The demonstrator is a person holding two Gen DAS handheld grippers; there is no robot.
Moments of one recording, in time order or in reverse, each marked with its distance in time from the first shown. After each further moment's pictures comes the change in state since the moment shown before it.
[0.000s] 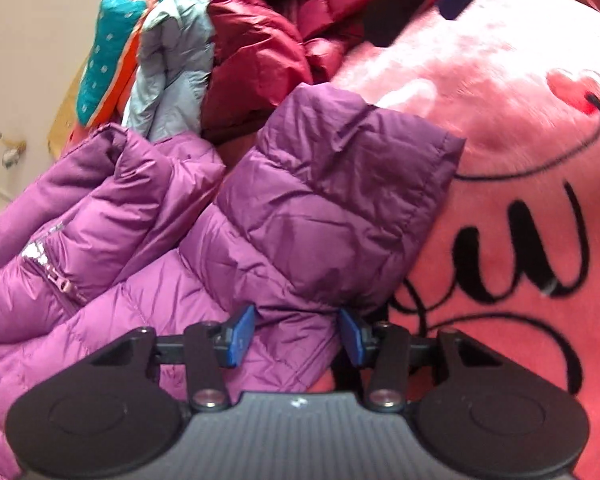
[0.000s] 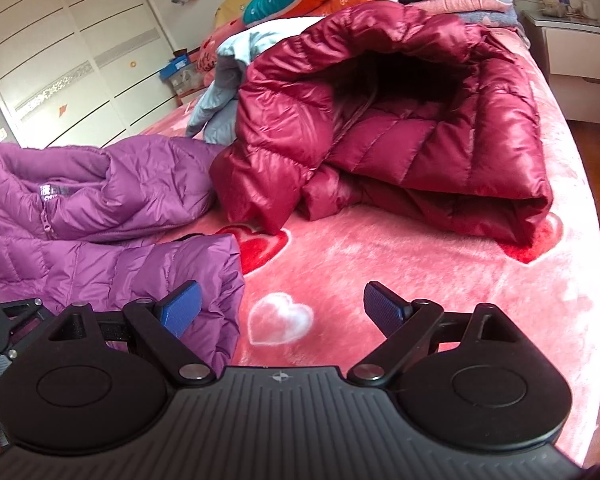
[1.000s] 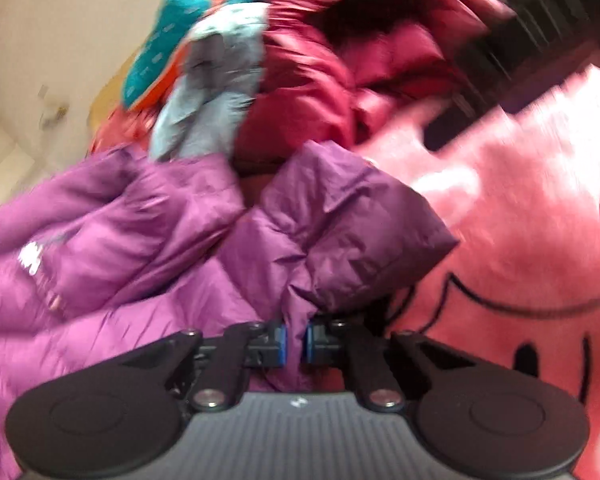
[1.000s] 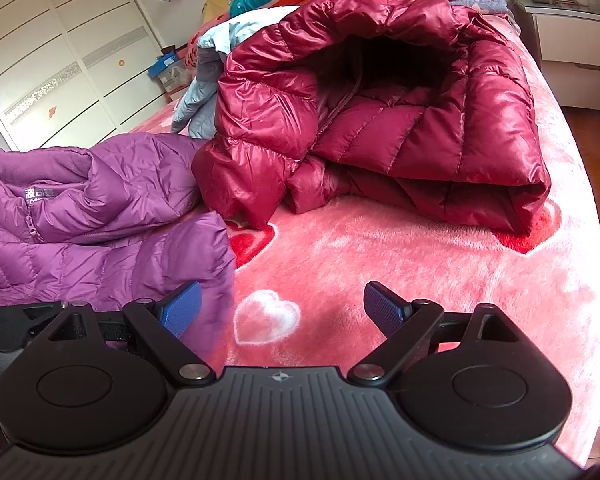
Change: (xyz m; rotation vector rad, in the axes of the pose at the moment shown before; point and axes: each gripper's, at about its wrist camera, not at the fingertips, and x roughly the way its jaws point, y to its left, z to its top) left arm 0.002 0.002 0.029 -0.281 -0.079 0.047; right arm 0.015 -0.005 0.005 -0.004 0.026 -0.021
